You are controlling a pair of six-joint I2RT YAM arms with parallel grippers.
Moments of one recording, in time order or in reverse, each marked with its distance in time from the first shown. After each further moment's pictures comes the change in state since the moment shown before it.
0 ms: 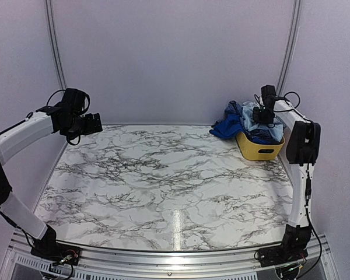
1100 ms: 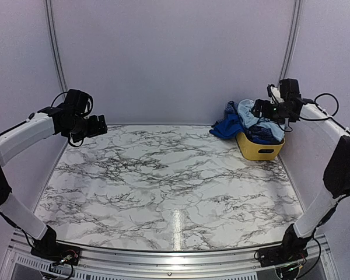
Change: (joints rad) left arm -0.039 -0.007 -0.011 -0.008 0.079 -0.027; right arm 0.068 -0.760 -0.761 0.208 -0.221 0.019
